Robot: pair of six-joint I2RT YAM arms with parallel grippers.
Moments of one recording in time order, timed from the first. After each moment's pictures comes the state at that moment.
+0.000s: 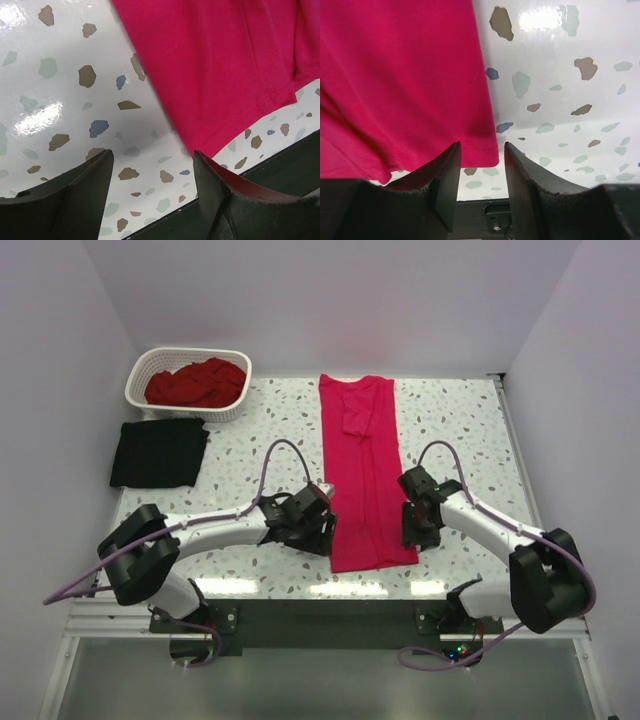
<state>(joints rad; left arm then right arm) -0.96 1.52 0.86 -0.41 -0.01 -0.68 0.45 1.31 0.74 -0.84 0.11 0.56</state>
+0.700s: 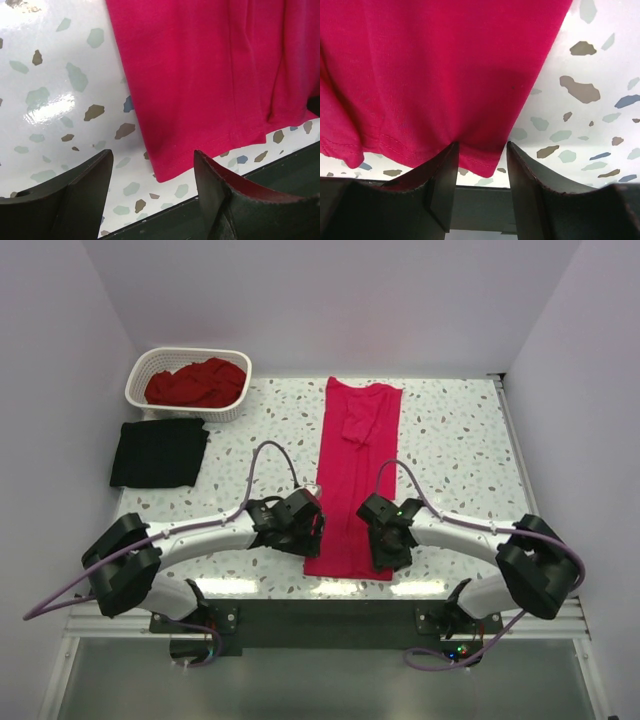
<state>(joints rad) -0.97 1.43 0.82 -0.49 -0.08 -0.72 0.83 1.41 0.72 -0.78 0.08 0.75</state>
